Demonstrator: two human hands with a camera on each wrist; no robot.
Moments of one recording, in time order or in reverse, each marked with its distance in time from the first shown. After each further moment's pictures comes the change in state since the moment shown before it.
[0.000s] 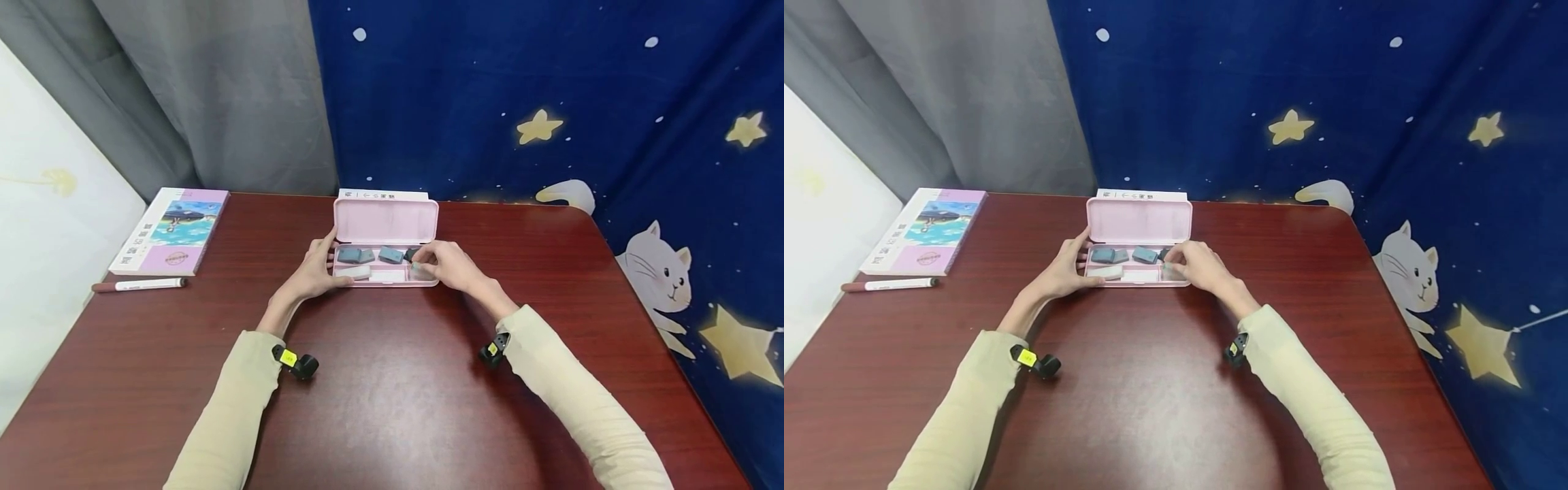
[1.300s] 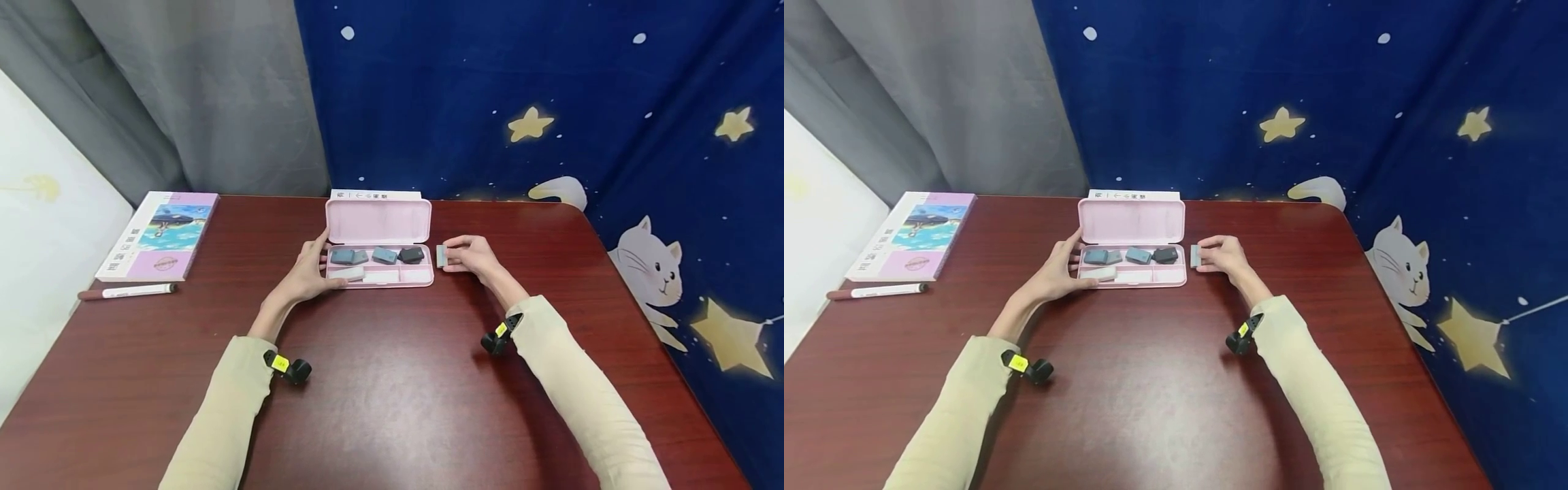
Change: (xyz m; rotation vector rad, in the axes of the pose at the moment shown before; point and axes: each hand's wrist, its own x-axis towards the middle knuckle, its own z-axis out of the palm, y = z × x) left_hand 0.003 -0.002 0.001 -0.009 0.012 0.003; right_hand -0.006 0.060 -0.013 0.892 0.162 0.602
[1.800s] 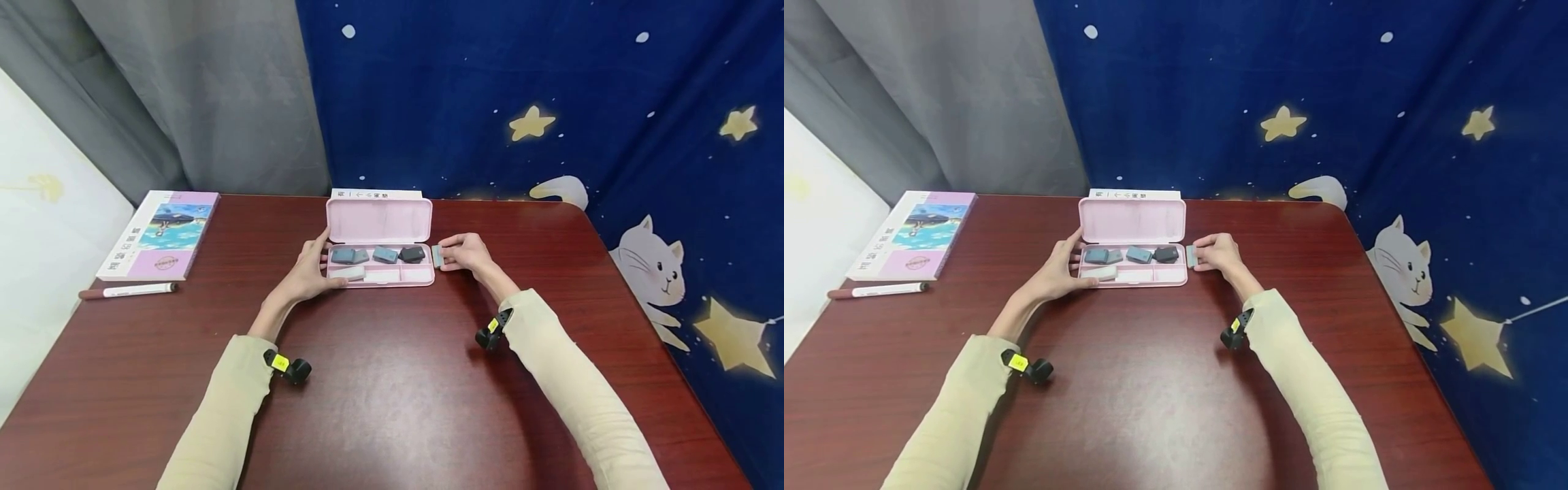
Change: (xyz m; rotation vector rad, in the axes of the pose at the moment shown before) left_hand -0.001 -0.001 0.000 -0.014 0.003 0.017; right_hand -0.001 -0.011 0.016 -0.122 0.039 0.048
